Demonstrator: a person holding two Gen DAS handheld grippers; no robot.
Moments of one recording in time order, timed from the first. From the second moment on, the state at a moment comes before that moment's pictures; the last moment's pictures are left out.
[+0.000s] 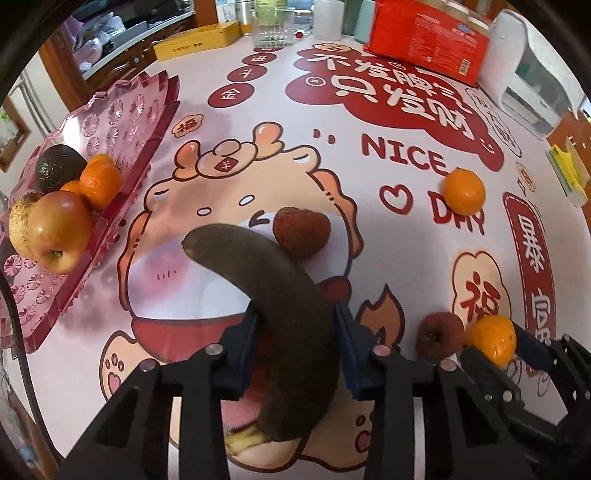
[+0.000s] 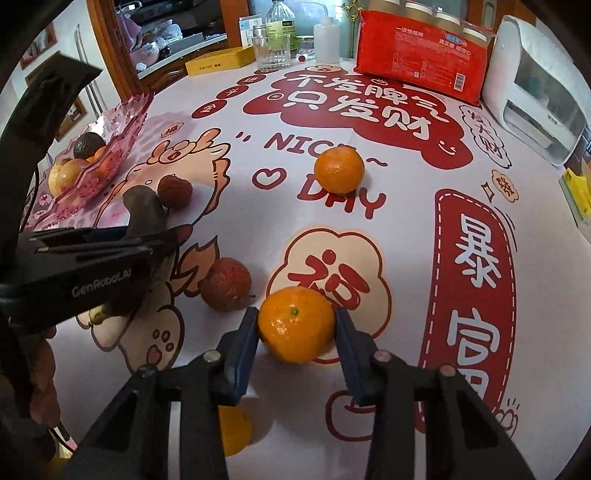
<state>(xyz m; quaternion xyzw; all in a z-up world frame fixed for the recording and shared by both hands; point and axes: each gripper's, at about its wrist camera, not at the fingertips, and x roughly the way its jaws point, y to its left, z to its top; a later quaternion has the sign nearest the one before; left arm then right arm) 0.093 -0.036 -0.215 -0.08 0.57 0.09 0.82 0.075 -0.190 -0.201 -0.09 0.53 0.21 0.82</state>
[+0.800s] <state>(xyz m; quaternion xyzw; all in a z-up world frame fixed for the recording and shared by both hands) 0.036 -0.030 -0.142 -0.03 0.52 0.04 0.85 0.049 -0.176 -0.140 -0.08 0.47 0.20 0.85</state>
